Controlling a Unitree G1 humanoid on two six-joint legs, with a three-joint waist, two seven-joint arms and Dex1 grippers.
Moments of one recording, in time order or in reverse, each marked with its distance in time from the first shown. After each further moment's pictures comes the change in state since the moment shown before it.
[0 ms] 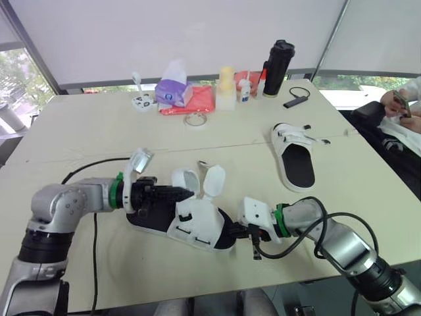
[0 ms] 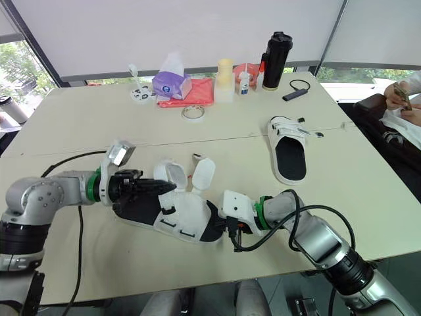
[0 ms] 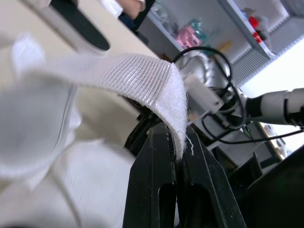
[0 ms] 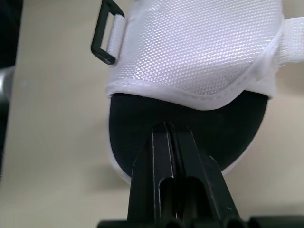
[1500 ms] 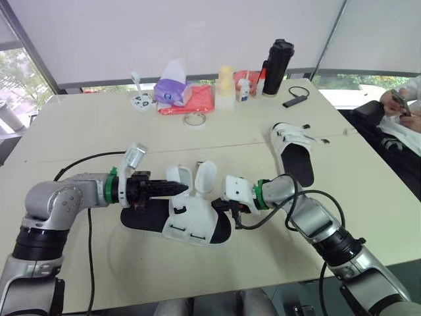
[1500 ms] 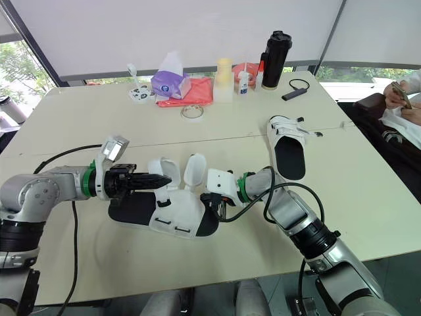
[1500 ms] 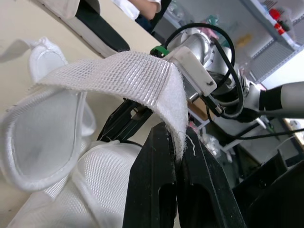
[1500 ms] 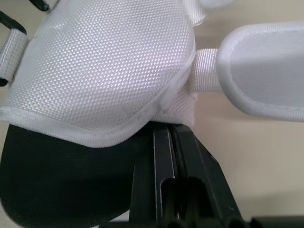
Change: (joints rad) left arm 0.021 0.036 -0.020 0.028 0.095 -0.093 -0.044; right arm -0.180 0.165 0.019 0.241 -0.131 -0.087 0.061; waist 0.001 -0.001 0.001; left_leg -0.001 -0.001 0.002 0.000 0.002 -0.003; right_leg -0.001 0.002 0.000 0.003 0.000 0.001
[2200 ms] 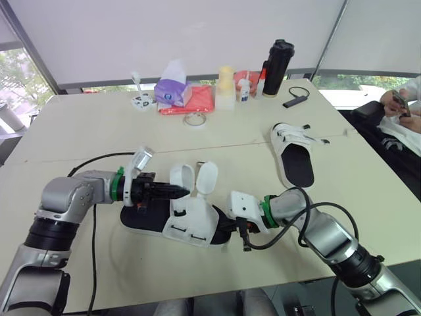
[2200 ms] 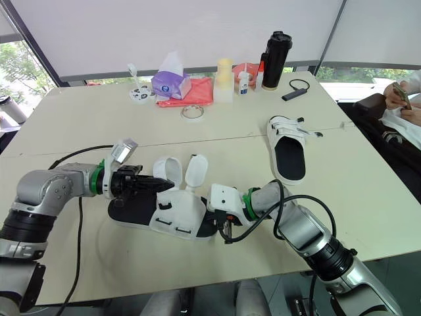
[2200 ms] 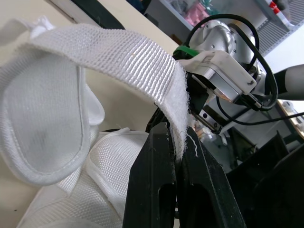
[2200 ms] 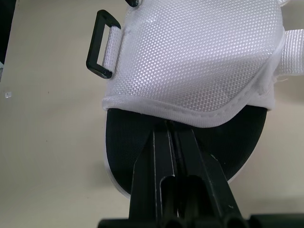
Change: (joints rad) left arm -0.065 -0.022 -0.112 0.127 0.135 -0.087 -0.149; right arm 0.113 -0.074 0.002 -0.221 0.050 0.162 0.026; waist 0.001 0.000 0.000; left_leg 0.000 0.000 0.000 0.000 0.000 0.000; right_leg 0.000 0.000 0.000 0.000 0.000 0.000
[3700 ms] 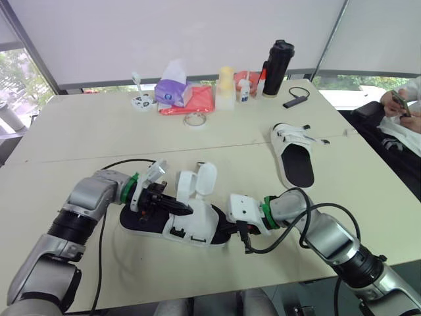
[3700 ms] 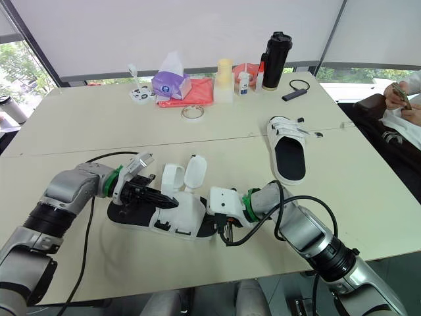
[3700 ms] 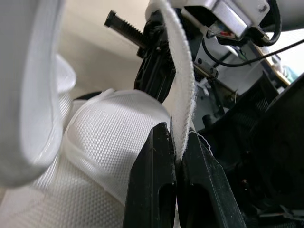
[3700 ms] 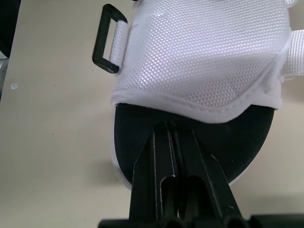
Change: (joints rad) left arm -0.081 -0.047 -0.193 0.172 0.259 -0.260 -0.301; right arm -0.005 -0.027 0.023 -0.018 -0.001 -0.004 -0.001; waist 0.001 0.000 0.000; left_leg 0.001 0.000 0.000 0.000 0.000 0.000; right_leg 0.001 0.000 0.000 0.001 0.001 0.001
